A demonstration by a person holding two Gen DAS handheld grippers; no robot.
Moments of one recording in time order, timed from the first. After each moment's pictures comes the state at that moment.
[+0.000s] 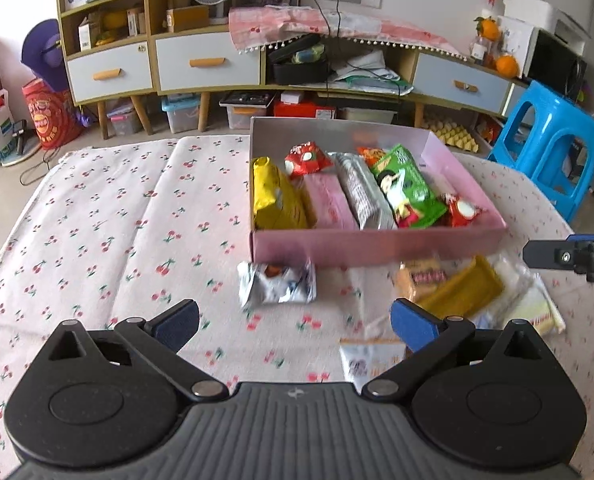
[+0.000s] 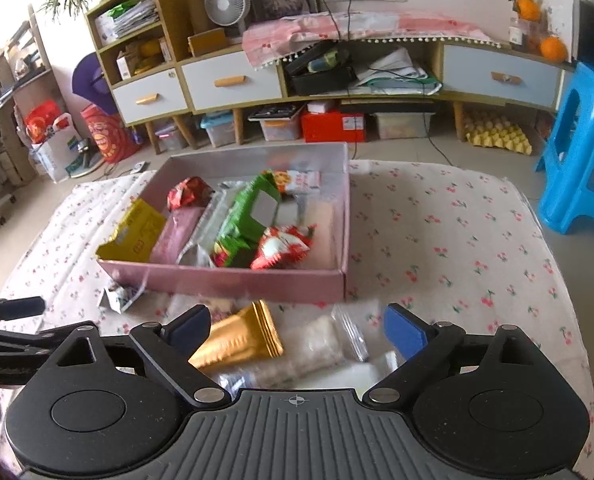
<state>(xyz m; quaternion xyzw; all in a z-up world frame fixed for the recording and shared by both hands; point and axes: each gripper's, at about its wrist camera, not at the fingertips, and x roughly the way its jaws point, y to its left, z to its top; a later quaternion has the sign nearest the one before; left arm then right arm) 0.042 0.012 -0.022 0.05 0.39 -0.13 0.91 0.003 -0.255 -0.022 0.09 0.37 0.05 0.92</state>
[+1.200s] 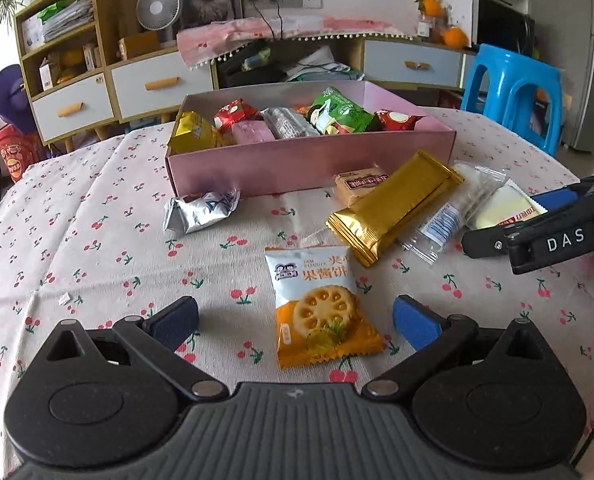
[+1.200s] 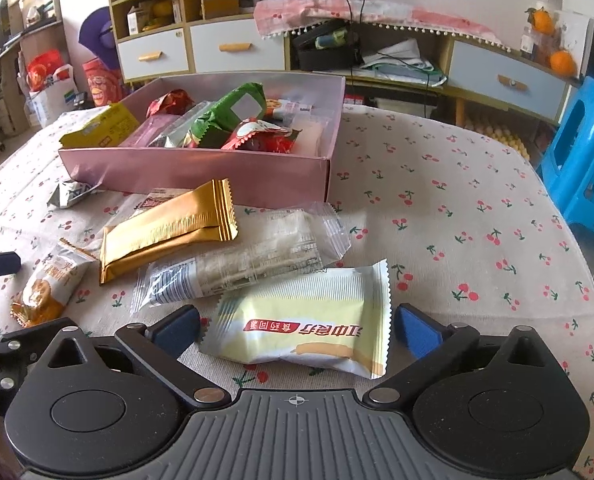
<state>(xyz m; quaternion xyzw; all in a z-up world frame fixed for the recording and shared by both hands) -0.020 -0.015 -0.082 0.10 0.34 -0.17 0.92 -0.015 -0.250 -0.101 0.01 0.37 0.05 0.93</state>
